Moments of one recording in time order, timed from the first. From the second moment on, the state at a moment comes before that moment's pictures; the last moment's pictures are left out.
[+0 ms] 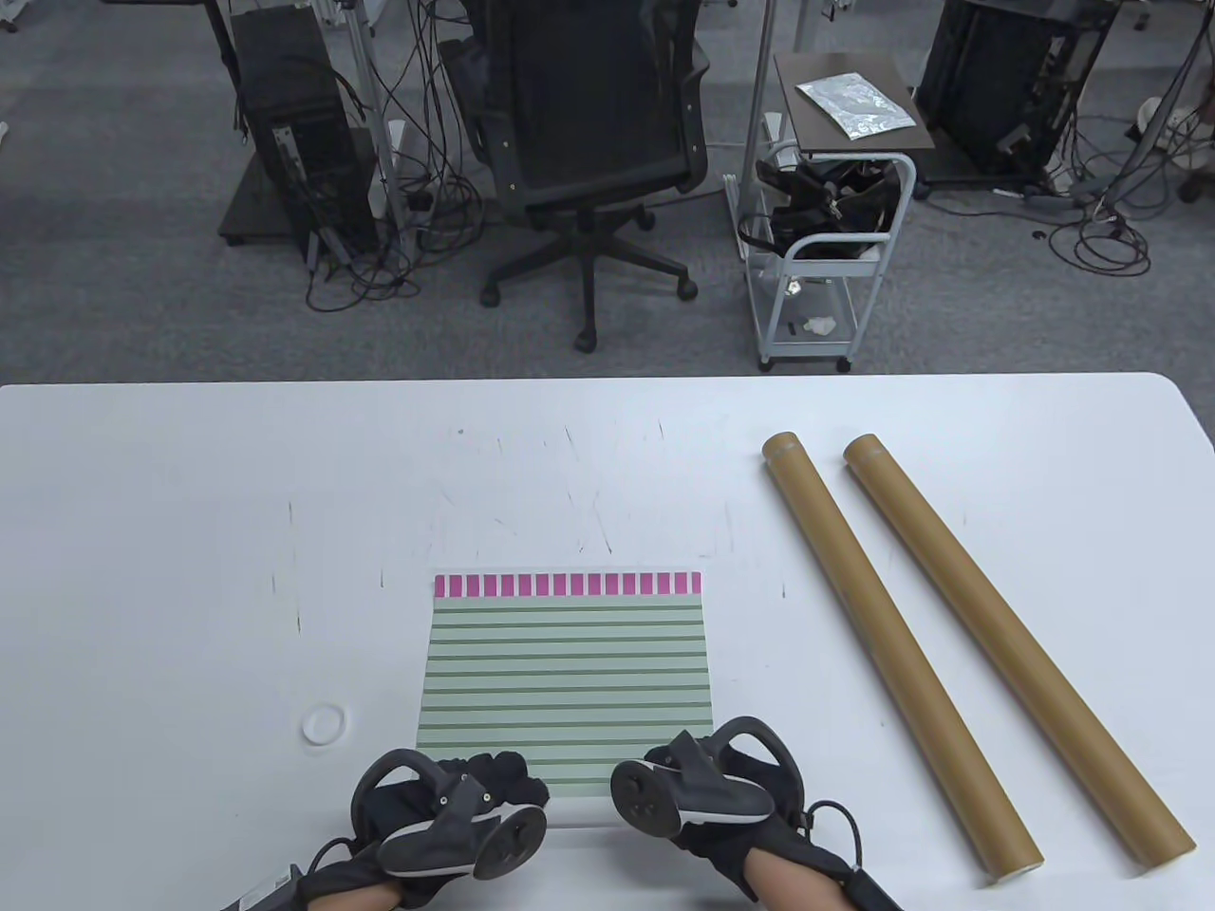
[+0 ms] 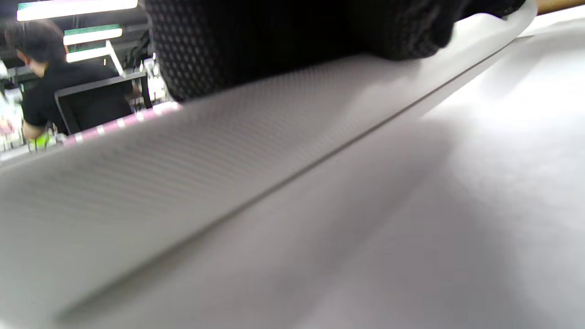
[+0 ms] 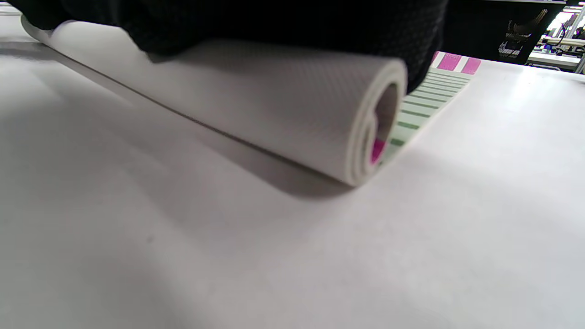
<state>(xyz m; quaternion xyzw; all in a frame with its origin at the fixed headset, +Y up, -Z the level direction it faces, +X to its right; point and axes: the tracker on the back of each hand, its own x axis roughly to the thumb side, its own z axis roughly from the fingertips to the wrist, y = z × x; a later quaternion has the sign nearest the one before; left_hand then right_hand) -0.148 -0.754 -0.231 0.00 -0.31 -0.15 0.94 0.046 -0.759 -0.259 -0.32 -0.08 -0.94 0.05</state>
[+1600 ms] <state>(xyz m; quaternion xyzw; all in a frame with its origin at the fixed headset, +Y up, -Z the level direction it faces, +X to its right) -0.168 -0.760 -0.257 -0.08 -0.27 -0.04 0.96 0.037 -0.757 -0.253 -0.31 -0.02 -0.95 0.08</state>
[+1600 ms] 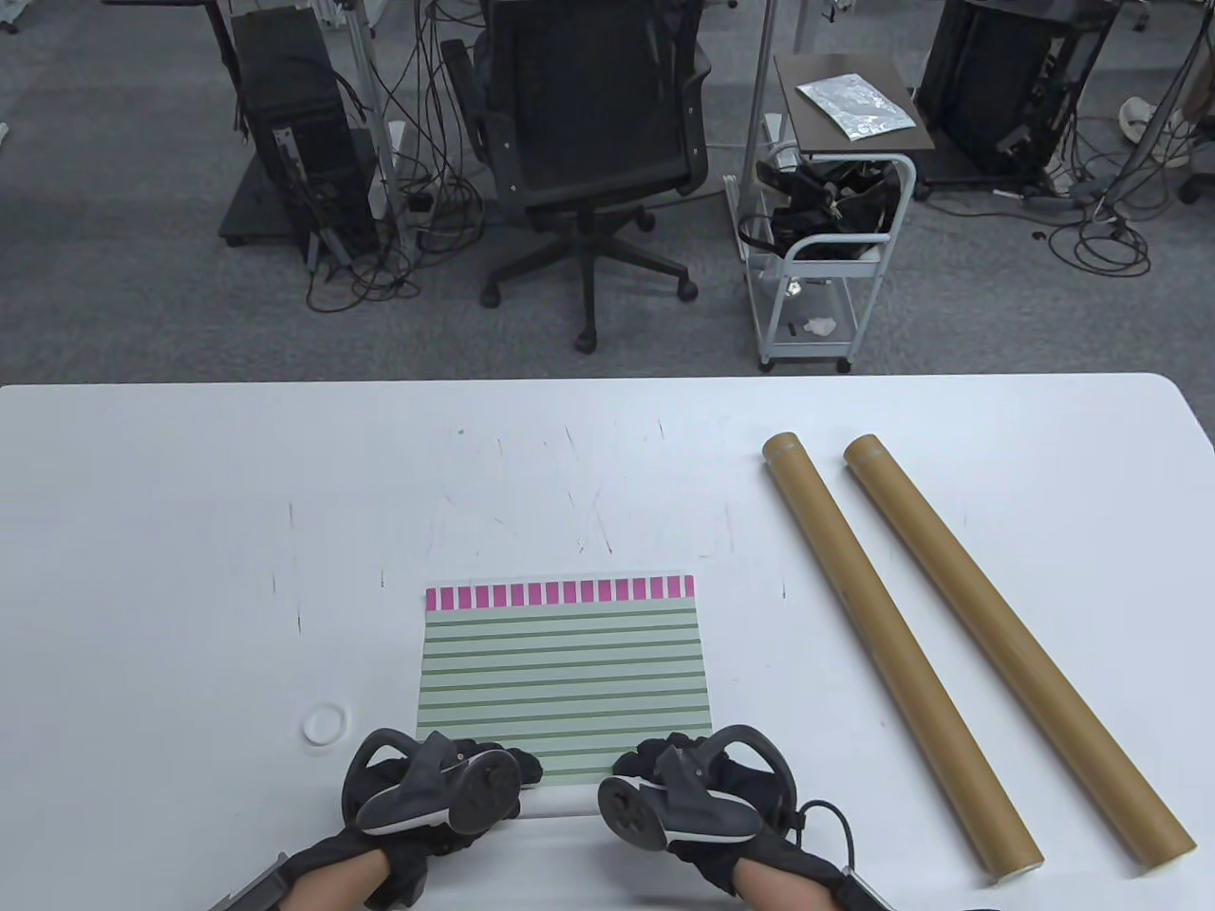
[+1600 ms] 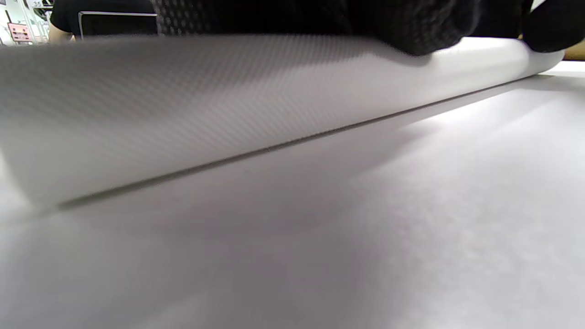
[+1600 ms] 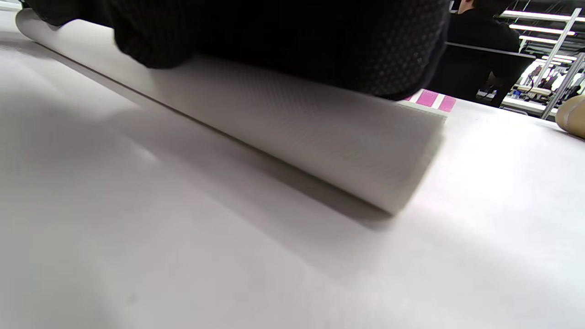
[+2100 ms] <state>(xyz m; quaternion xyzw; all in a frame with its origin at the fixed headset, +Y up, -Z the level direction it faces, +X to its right) -0.157 -0.757 -0.248 -0.03 -0.27 -0.10 0.96 0.058 -0.755 -0.265 -0.29 -0.05 -0.95 0.09</state>
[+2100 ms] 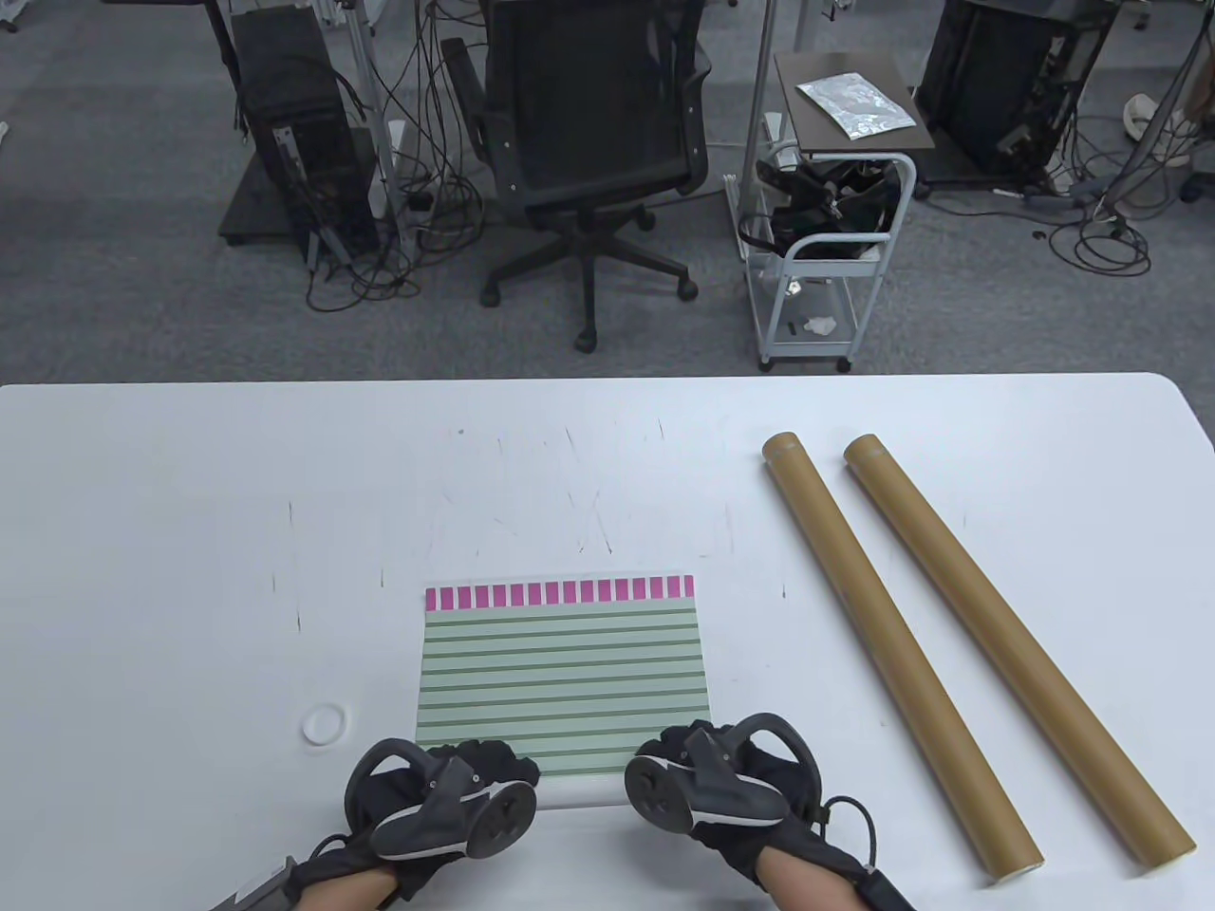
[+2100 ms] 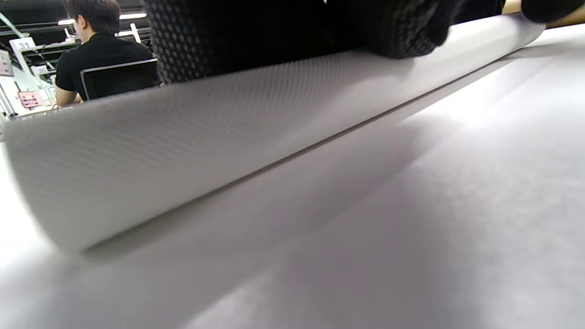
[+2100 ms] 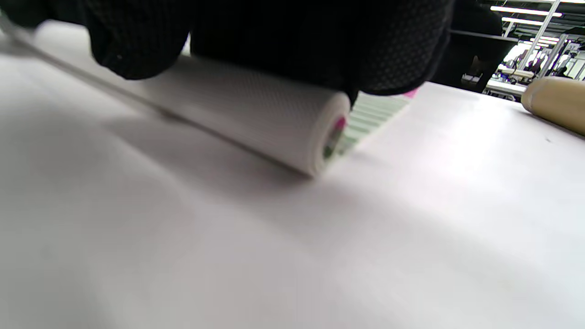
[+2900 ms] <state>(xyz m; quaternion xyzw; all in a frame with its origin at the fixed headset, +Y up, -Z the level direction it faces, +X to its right) -0.162 -0.764 -0.256 -0.04 -0.25 -0.10 0.96 0.054 -0.761 -0.263 -0.28 -0.05 -0.95 0.08</state>
